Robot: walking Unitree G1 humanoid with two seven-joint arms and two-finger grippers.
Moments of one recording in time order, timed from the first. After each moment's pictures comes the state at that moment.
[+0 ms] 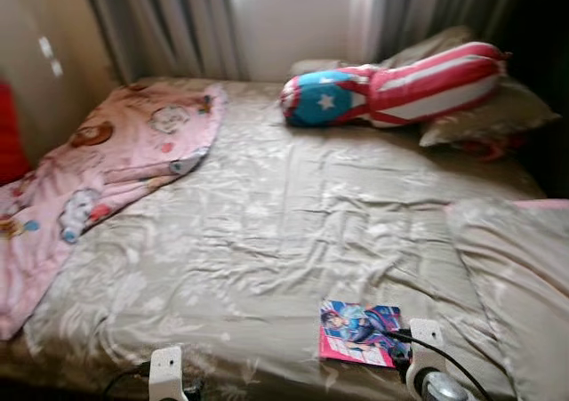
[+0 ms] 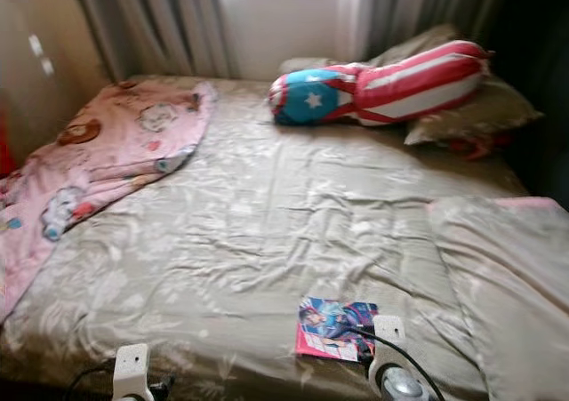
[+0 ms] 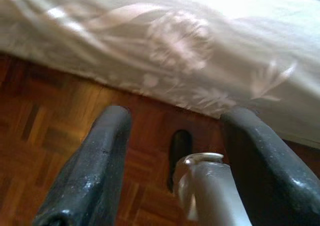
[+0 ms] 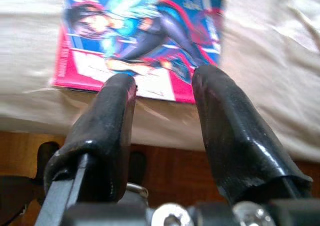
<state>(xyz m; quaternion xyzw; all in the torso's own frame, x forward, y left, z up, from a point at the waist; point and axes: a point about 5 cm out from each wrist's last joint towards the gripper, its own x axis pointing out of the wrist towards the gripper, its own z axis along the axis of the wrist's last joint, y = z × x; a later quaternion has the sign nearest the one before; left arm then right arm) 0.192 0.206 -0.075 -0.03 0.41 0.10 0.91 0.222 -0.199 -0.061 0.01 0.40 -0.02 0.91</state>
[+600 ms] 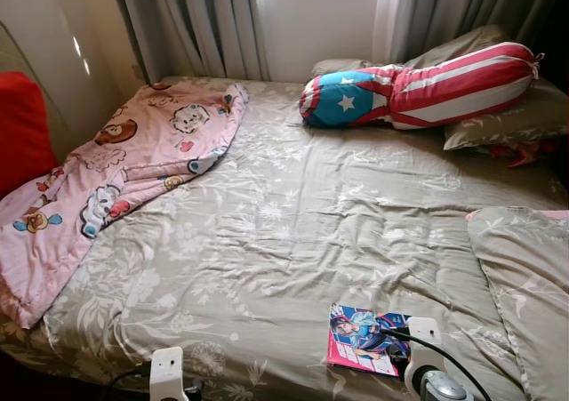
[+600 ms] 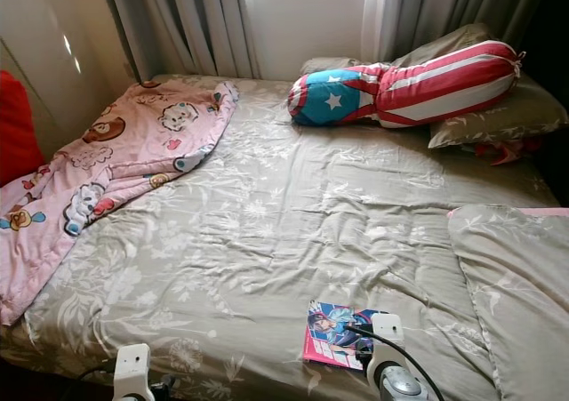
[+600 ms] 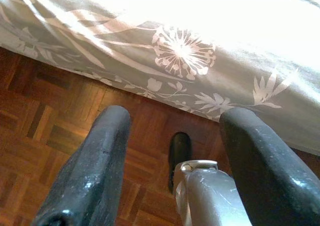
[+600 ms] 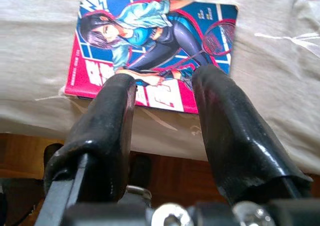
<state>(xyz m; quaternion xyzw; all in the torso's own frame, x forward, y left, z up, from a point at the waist) 0.194 0.205 -0.075 -0.03 0.41 0.10 0.91 0.222 -0.197 -0.061 0.02 0.40 -0.02 0.92</state>
